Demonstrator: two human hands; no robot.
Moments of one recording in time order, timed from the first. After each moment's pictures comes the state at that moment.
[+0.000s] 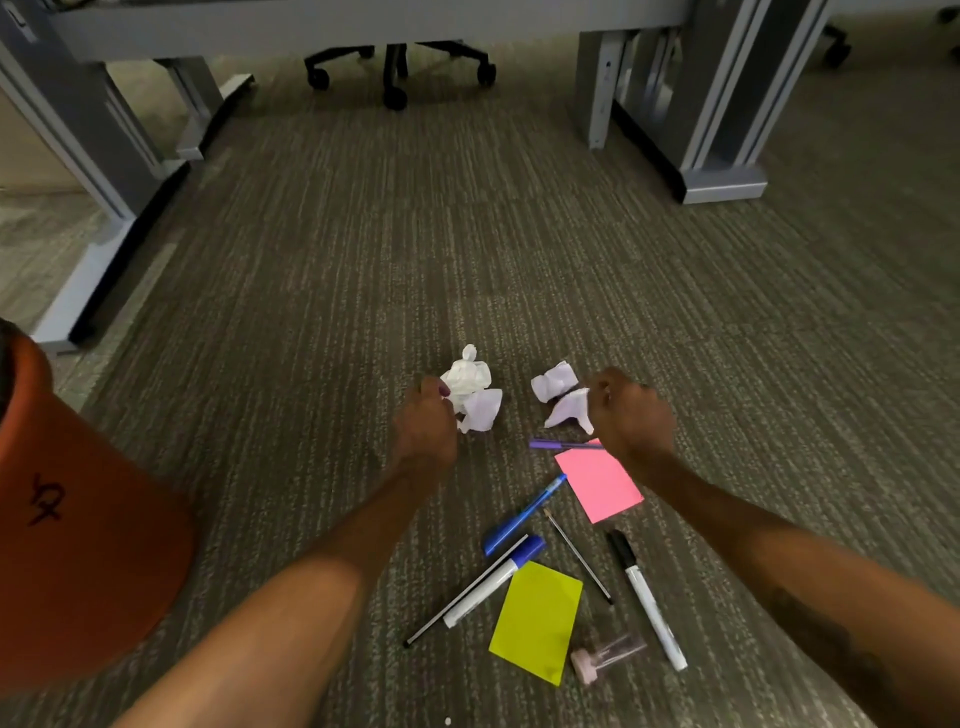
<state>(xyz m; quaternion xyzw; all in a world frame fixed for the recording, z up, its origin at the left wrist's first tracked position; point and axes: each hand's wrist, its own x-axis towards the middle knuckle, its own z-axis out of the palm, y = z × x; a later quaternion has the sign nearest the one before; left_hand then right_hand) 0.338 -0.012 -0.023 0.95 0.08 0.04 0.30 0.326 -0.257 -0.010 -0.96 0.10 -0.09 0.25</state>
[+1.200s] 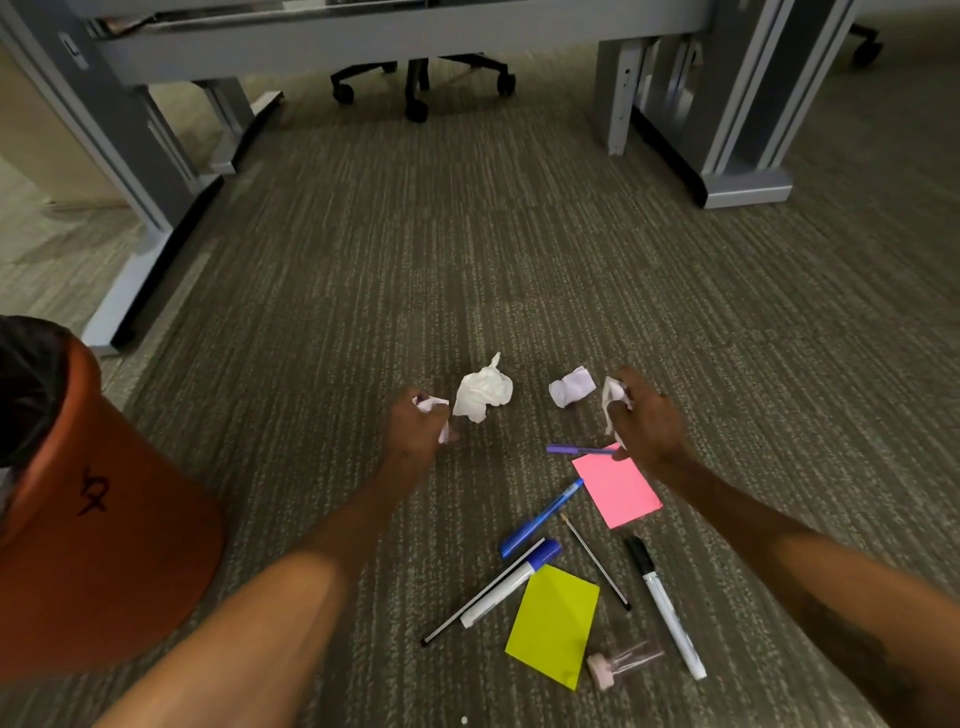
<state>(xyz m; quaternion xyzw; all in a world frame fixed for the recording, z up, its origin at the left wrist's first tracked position) 0.335 0.020 -0.012 0.78 0.19 0.01 0.60 0.322 -0.265 -0.008 -0.91 0.03 -0.03 0.40</state>
